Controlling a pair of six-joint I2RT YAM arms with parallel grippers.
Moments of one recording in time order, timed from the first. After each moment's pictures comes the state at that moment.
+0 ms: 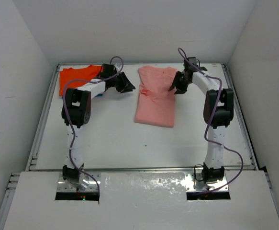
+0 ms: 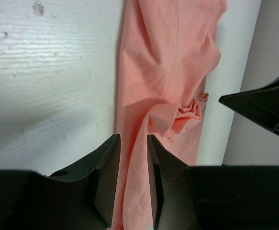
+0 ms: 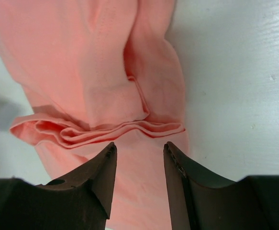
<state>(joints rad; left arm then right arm) -0.22 2.31 1.73 -0.17 0.58 -0.74 0.09 2.25 1.80 -0.64 -0.24 0.52</state>
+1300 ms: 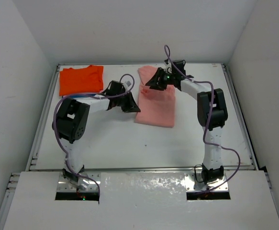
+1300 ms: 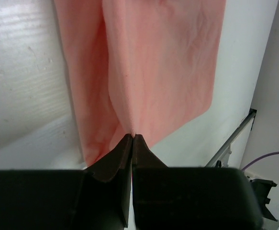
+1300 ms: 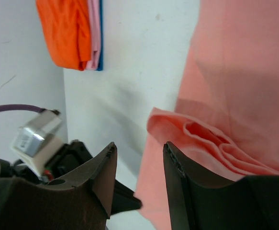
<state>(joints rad) -0.39 1.95 1.20 -0.08 0.54 -0.67 0.23 2.23 1.64 -0.09 -0.66 0.68</state>
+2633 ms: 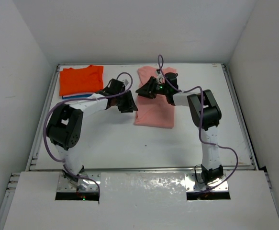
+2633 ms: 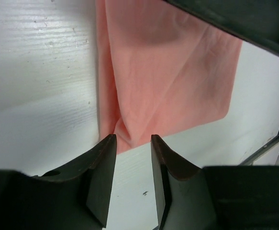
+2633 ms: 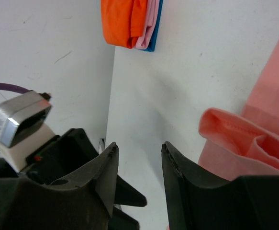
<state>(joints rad) -0.42 1.83 1.20 -0.29 0.33 -0.64 0.32 2.27 1.36 0.58 -0.80 1.00</state>
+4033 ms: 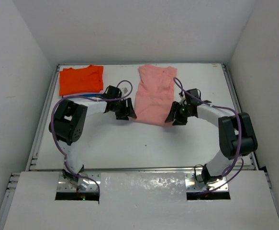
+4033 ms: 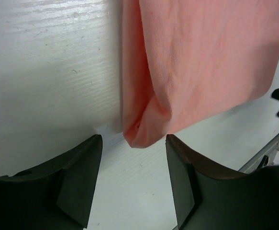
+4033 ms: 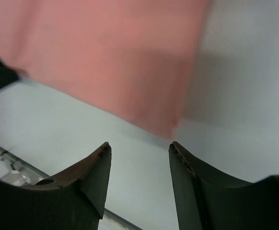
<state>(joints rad) -0.37 1.90 1.10 -0.21 0.45 -0.51 0.20 1.65 0.90 -0.30 -0.42 0.47</state>
